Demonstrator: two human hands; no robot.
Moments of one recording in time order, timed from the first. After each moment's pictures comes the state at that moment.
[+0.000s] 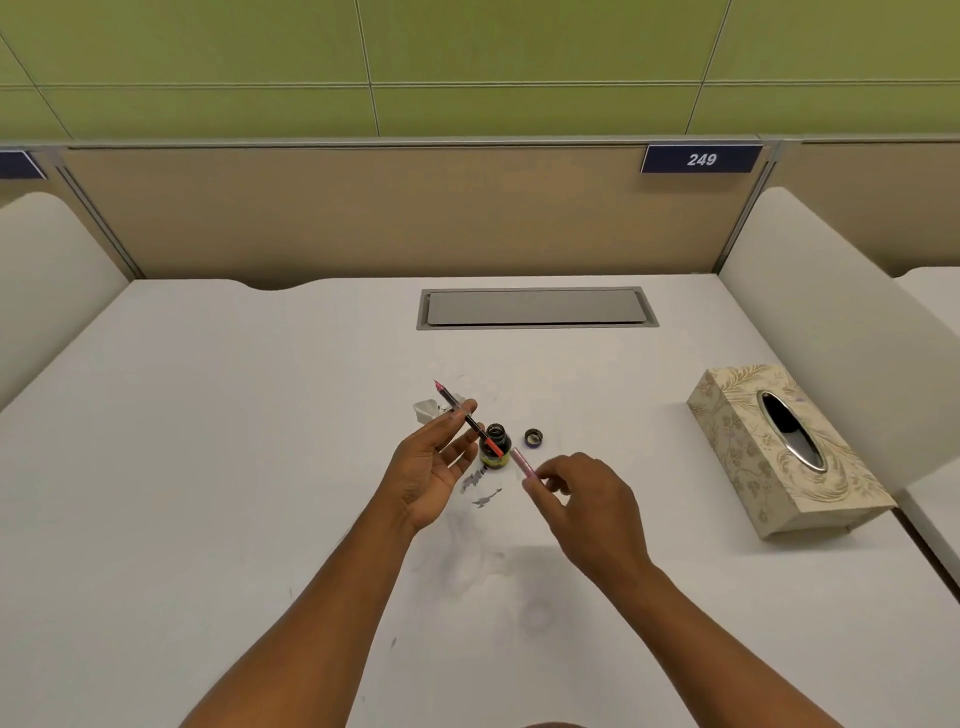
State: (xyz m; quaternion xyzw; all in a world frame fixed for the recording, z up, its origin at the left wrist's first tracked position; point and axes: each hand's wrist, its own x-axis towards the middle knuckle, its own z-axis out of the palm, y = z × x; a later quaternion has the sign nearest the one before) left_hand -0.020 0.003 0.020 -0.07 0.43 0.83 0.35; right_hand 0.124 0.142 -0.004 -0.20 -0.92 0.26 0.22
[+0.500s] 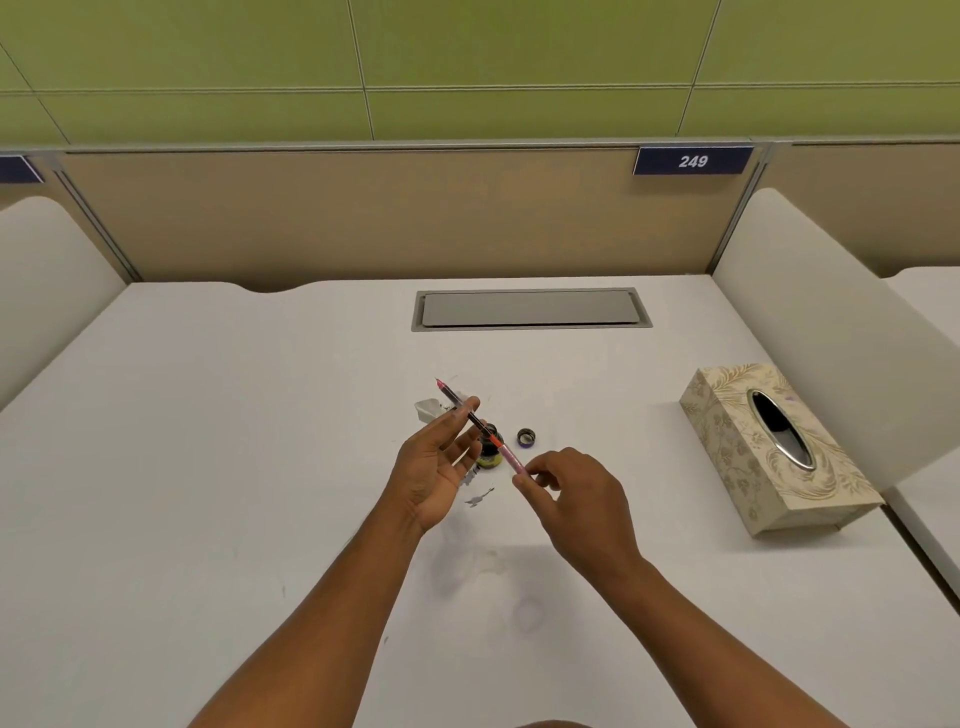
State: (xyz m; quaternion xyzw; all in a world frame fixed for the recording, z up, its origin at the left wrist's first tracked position) left_hand -0.007 0.015 0.024 -0.06 0.43 0.83 0.34; right_hand 0.125 0.144 0.004 -0.19 -0.92 0.28 0.21
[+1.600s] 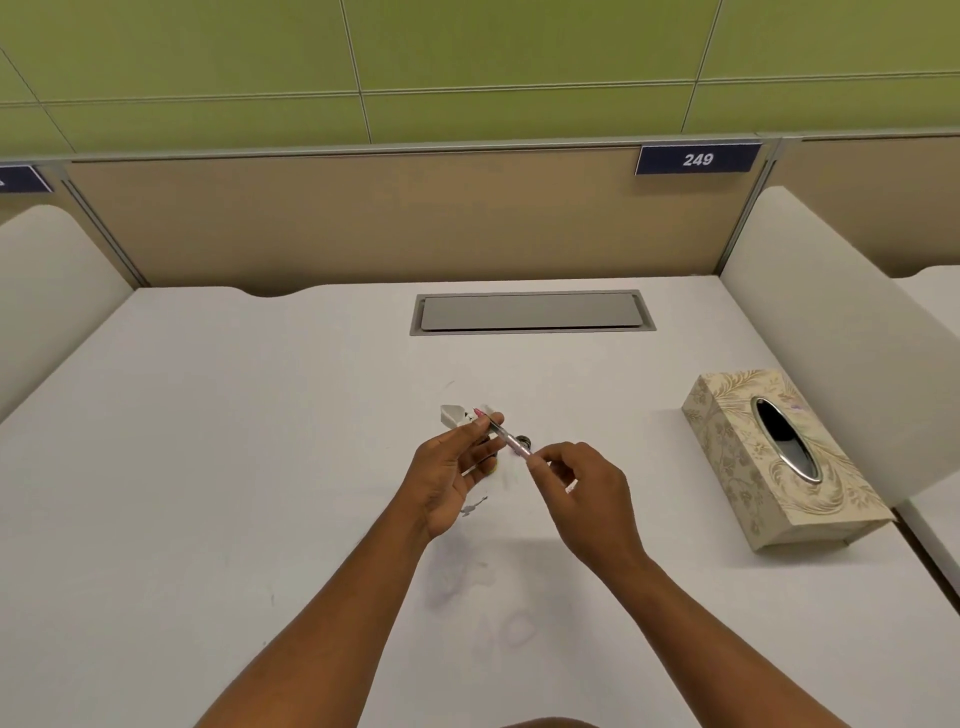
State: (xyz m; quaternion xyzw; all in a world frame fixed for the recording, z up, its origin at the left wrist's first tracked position) left_hand -0.002 0.041 0.020 -0.02 0.52 0.78 0.36; right_hand 0.120 0.169 0.012 -0.21 -0.85 0.42 0.24
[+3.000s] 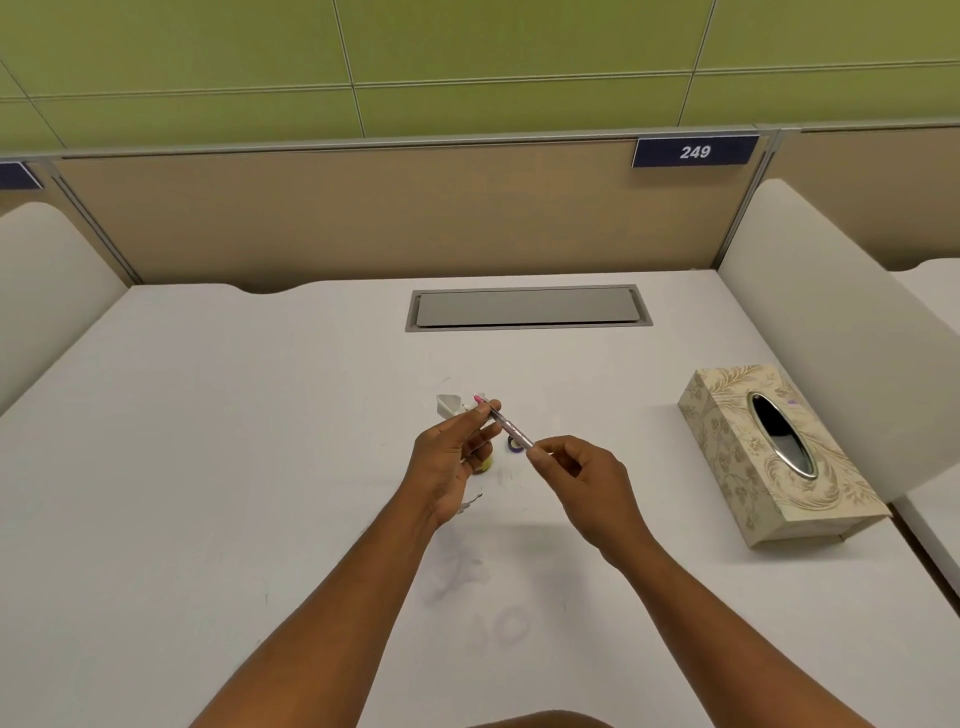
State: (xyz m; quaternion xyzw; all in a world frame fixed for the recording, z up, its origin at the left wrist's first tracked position) left_hand -0.001 0.058 0.027 -0.05 0.55 0.77 0.31; right_hand 0.118 0.186 0.021 -0.25 -0.78 0.55 0.14
